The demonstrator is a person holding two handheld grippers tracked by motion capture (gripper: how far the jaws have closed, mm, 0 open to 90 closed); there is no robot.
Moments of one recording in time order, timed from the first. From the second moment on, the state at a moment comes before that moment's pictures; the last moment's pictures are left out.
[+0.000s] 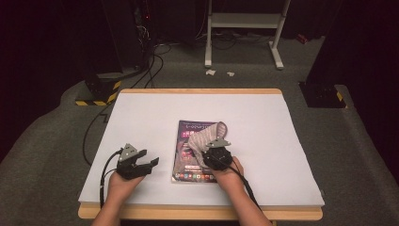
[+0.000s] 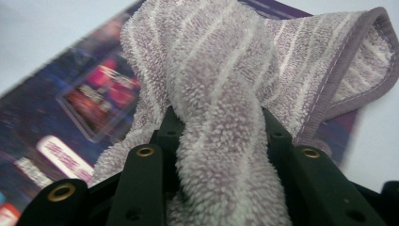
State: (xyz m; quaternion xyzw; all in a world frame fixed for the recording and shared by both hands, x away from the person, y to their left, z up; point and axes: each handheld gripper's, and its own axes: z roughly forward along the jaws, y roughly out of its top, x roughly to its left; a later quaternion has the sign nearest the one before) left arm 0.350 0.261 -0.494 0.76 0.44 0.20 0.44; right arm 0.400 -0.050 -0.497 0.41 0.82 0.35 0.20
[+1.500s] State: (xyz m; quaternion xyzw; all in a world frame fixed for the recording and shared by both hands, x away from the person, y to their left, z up) left arm 0.350 0.258 -0.498 0.77 0.44 0.20 0.42; right arm 0.404 -0.106 -0.495 0.45 0.80 0.34 0.22
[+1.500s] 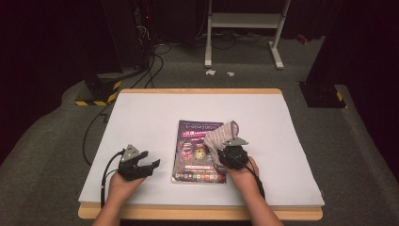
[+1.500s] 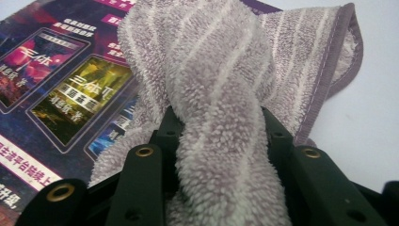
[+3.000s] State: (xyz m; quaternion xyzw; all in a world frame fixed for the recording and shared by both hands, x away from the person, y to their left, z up) left arm 0.352 0.259 -0.499 0.77 0.44 0.19 0.42; right arm 0.433 0.008 -0.493 0.39 0.83 0.34 0.20
